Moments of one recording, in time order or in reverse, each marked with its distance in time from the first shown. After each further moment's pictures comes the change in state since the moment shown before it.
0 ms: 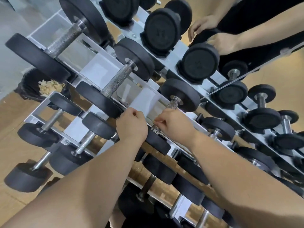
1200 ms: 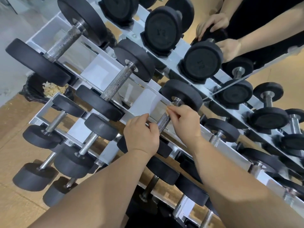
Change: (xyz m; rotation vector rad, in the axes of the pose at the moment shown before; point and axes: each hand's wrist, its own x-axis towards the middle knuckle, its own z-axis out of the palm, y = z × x) left_hand -0.032 0.004 0.005 0.178 -0.085 0.243; right_hand 0.001 0.026 0.016 0.175 0.412 0.288
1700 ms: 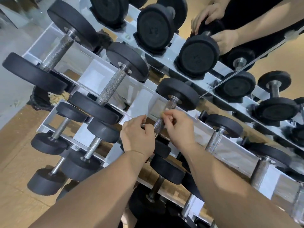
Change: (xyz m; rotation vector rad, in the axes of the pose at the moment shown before) left_hand 0.001 0.003 0.003 -0.051 0.034 -0.067; right_hand -0.023 0.001 0.015 0.246 0.003 0.137
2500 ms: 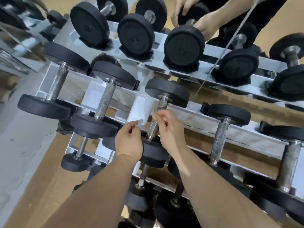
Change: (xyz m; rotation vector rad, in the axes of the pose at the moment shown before) left_hand 0.012 -0.003 -0.001 -0.146 -0.012 -0.116; right_hand -0.009 0.006 0.029 0.481 0.070 0.208
